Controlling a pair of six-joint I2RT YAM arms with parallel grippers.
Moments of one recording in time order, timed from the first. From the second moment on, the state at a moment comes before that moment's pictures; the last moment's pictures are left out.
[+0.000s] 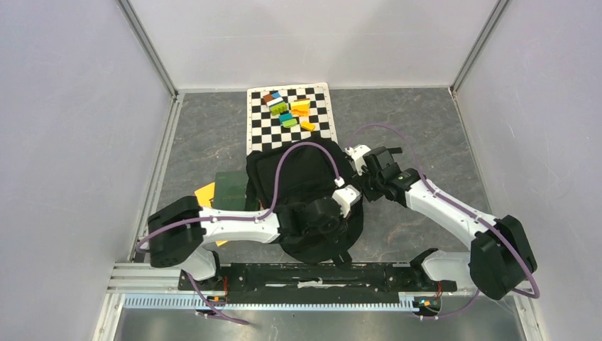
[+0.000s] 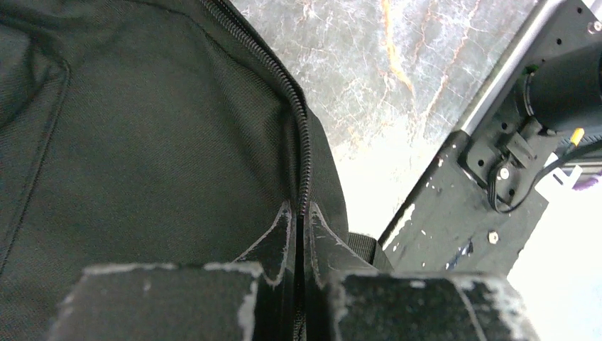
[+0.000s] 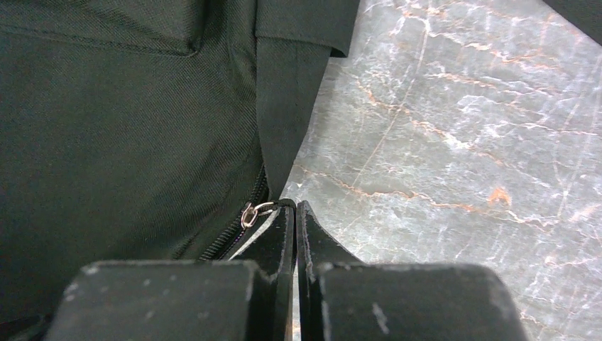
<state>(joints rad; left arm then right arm) -1.27 1.57 0.89 0.03 -0.14 -0.41 0.54 1.25 0.79 -0.48 0.07 -0.08</state>
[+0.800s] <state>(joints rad) -1.30 1.47 0.77 0.05 -0.10 -0.38 0.60 1.50 0.82 -0.44 0.11 0.02</state>
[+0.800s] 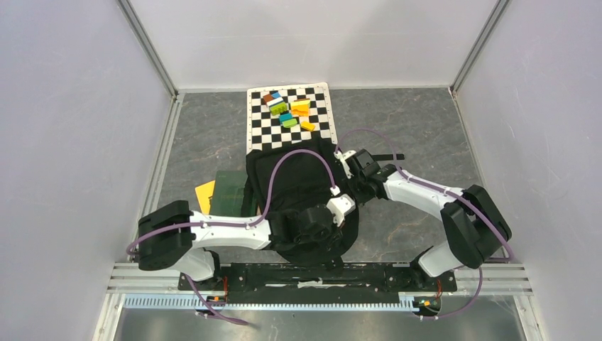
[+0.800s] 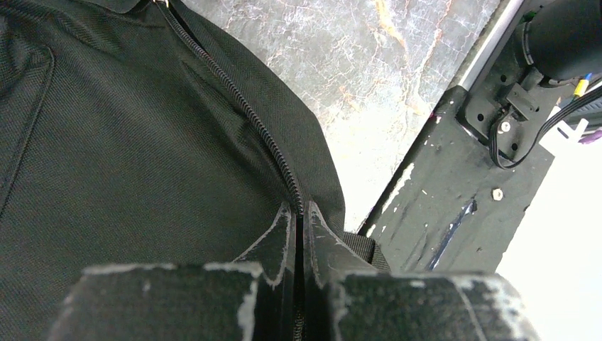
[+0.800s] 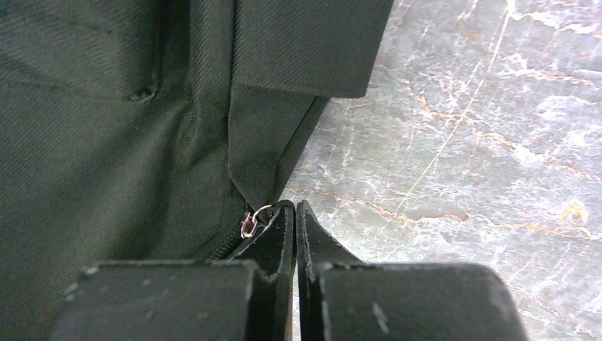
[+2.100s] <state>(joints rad) -1.34 1.28 0.73 -0.18 -0.31 -0.71 0.66 0.91 0.52 -0.29 -0.12 0.59</state>
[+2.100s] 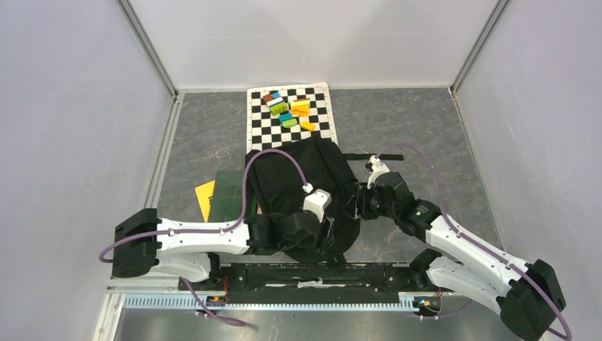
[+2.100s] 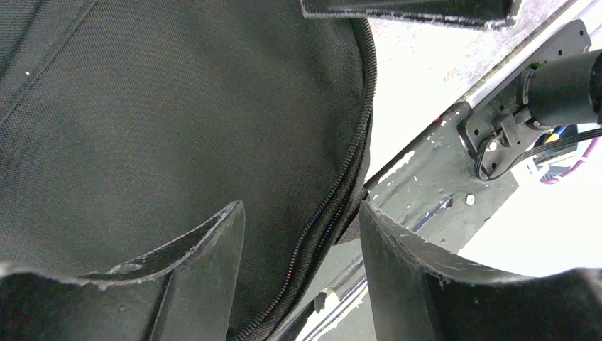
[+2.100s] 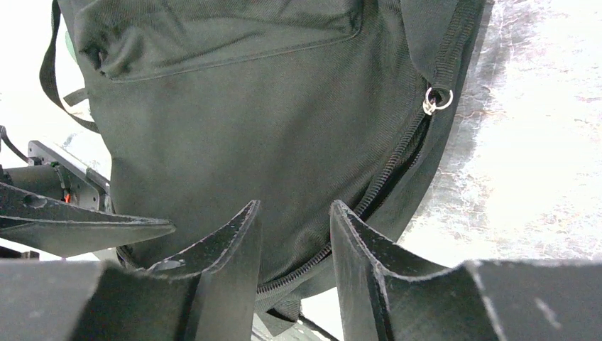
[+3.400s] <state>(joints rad) -1.33 1.26 0.71 -0.17 -0.31 -0.72 0.68 0.92 0.47 -0.28 -0.04 0.61</state>
